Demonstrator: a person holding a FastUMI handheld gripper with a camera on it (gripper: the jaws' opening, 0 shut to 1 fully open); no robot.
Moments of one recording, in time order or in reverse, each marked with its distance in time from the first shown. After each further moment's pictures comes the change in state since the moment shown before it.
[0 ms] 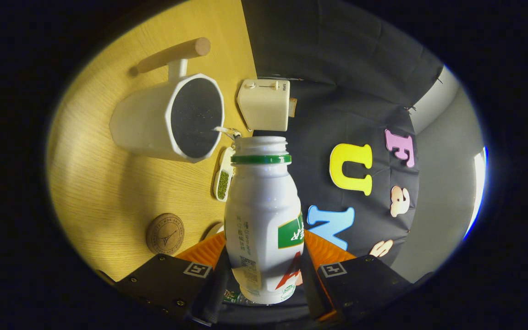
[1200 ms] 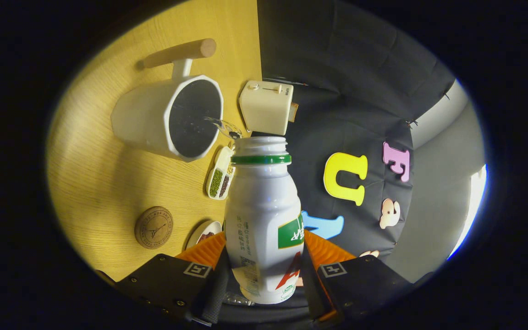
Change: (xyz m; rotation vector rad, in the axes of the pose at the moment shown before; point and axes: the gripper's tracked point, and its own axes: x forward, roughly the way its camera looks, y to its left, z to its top) arm -0.003 -0.014 0.006 -0.103 -0.006 -0.034
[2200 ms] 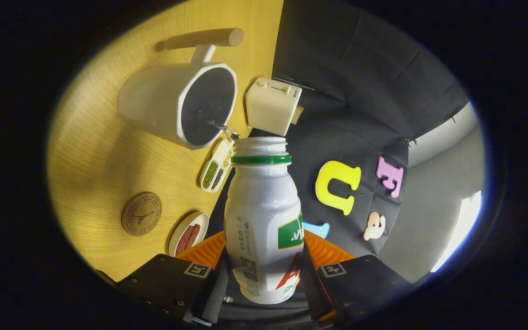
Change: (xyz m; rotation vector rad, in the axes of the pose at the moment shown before) arm 0.000 -0.008 0.002 -0.140 0.015 -0.045
